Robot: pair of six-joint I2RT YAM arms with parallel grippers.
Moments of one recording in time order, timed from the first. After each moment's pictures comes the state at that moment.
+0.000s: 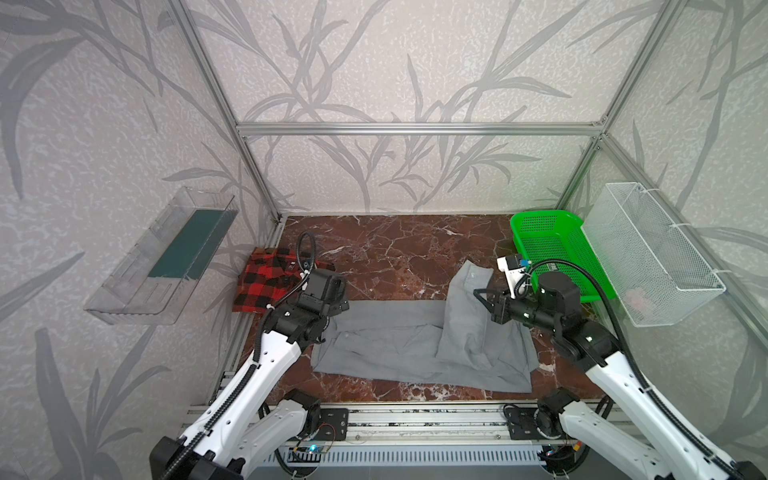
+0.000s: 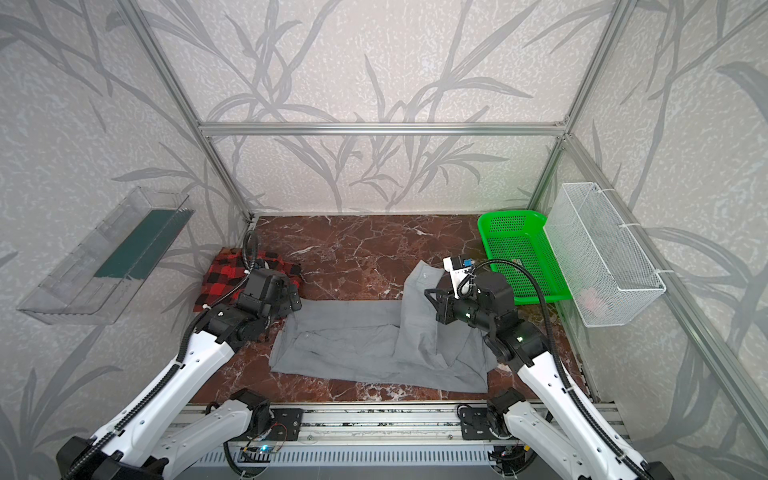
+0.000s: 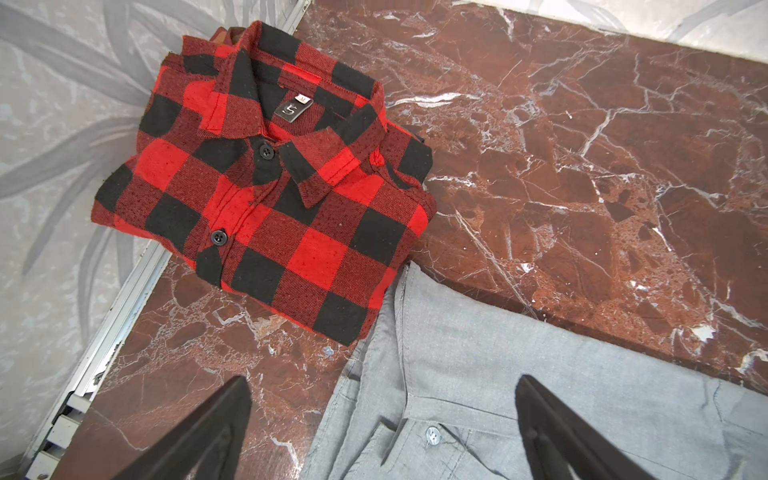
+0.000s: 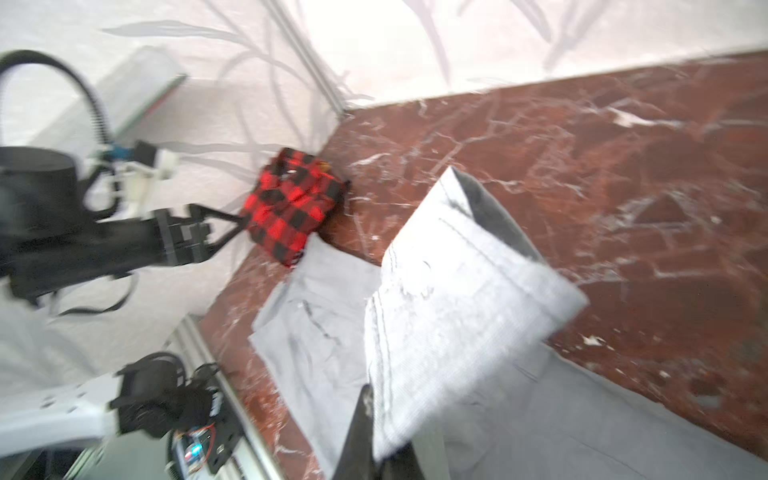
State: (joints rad) left arm -0.36 0.94 0.86 -0.81 -0.47 -0.54; right arm 0.46 0.75 0.77 -0.39 -0.45 0.38
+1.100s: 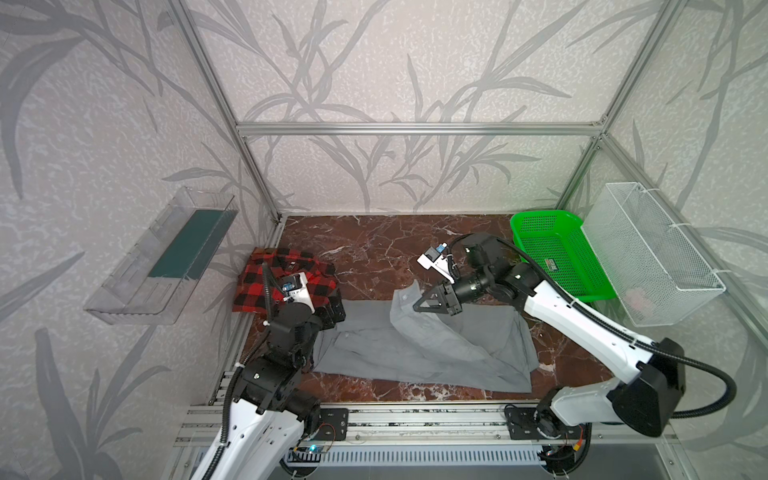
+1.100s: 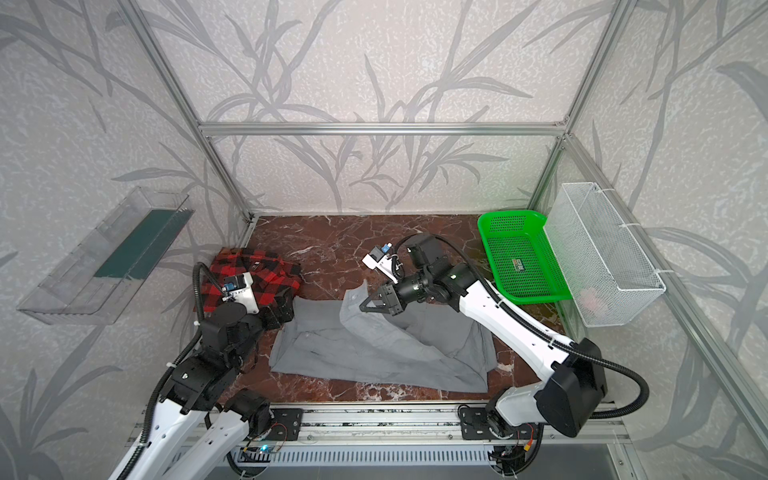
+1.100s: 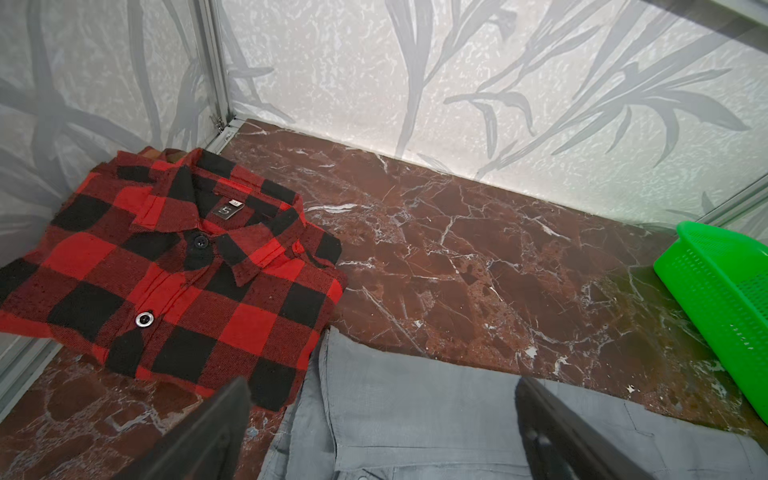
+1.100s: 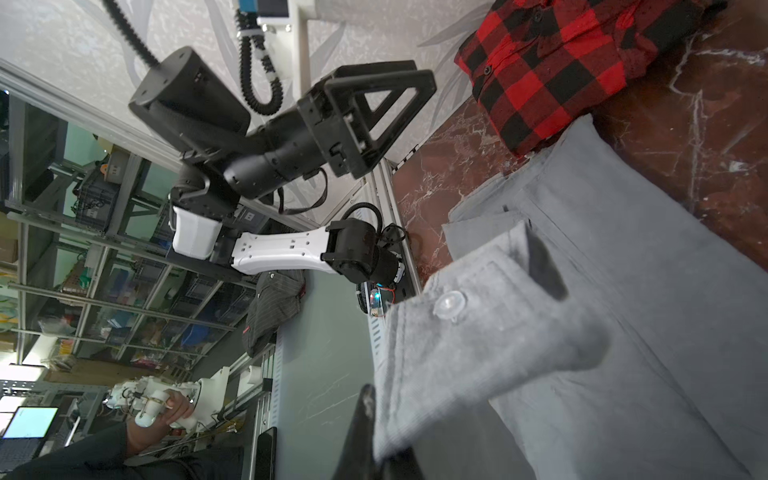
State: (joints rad) left arm -0.36 0.49 0.64 -0.54 -0.33 -0.41; right arm 0.68 1.45 1.30 -0.57 -0.99 0.23
